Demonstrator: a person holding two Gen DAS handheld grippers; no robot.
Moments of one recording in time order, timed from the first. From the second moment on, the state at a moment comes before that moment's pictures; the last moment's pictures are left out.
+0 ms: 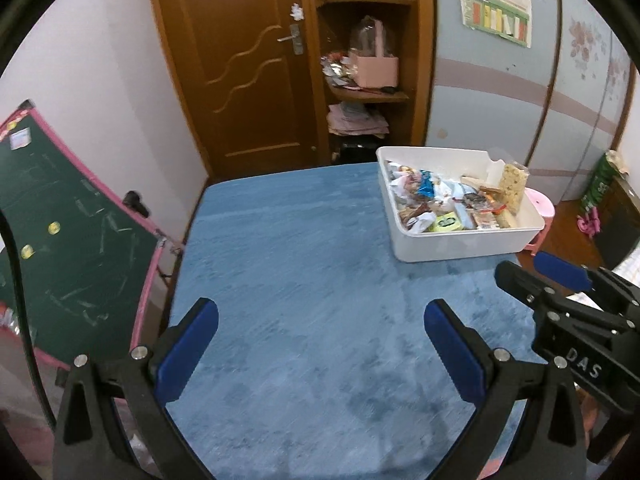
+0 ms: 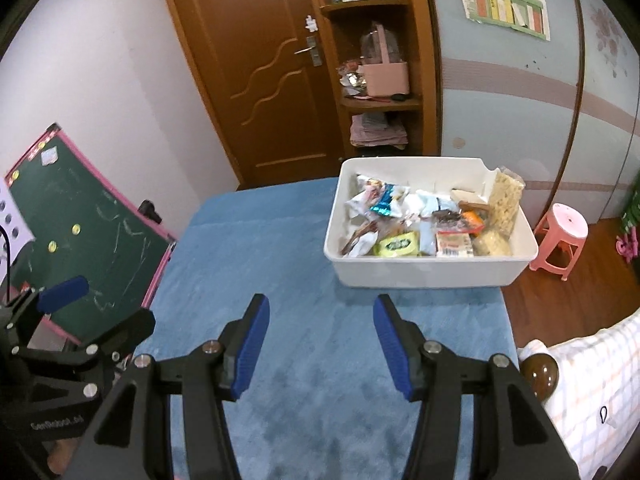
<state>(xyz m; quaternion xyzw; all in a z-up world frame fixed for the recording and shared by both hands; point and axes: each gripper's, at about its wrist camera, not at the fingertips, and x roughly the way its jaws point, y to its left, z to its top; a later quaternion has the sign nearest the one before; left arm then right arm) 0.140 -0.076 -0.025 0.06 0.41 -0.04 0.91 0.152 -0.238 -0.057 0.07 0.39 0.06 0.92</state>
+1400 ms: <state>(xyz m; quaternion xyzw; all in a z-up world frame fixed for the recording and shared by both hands) 0.072 -0.043 -0.019 0.01 0.39 0.00 0.92 0.070 -0.200 -0.033 0.04 0.36 0.02 0.93</state>
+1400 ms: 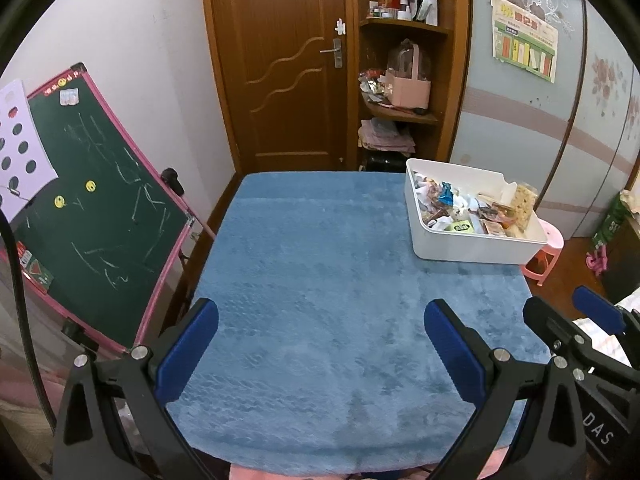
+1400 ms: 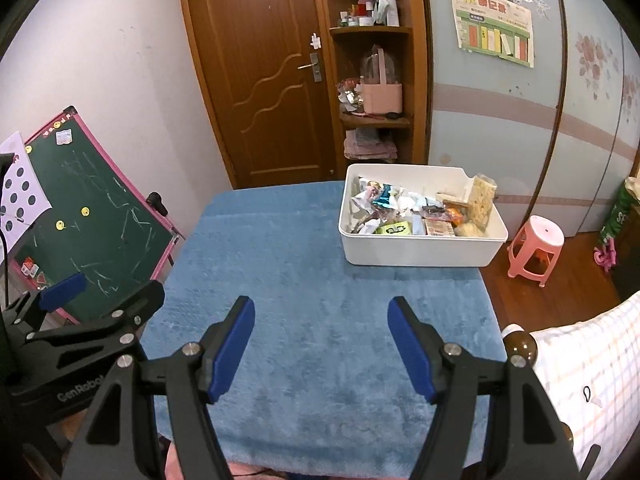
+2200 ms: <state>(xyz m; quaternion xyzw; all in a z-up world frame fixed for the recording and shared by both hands) 0.072 -0.051 -0.031 0.01 0.41 0.00 0.91 0.064 -0.204 -0.031 0.04 0.35 0.02 0.94</state>
